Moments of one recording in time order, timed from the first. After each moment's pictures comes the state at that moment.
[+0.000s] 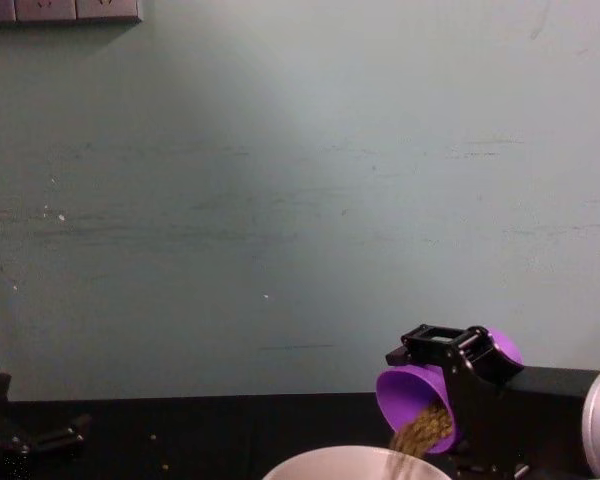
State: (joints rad) left arm -0.20 0.60 0.45 -1.41 -0.25 -0.12 0.03; right arm 0.40 0.64 -0.87 -1.78 -1.19 0.27 0.31
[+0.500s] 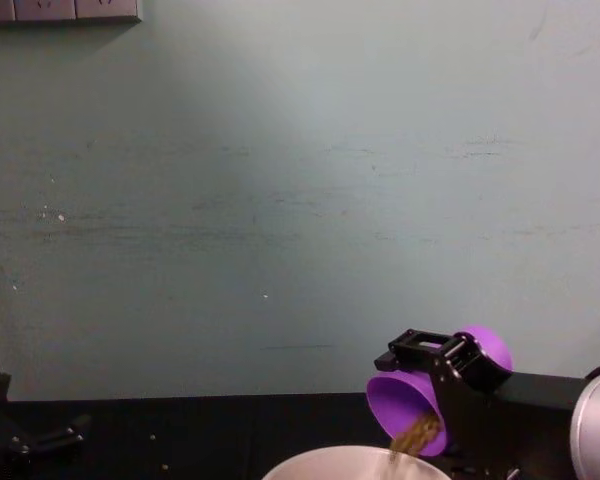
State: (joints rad) left arm -0.20 0.60 0.45 -1.41 -0.25 -0.12 0.03; right arm 0.39 0.62 -0.88 -1.77 -1.29 0.26 0.31
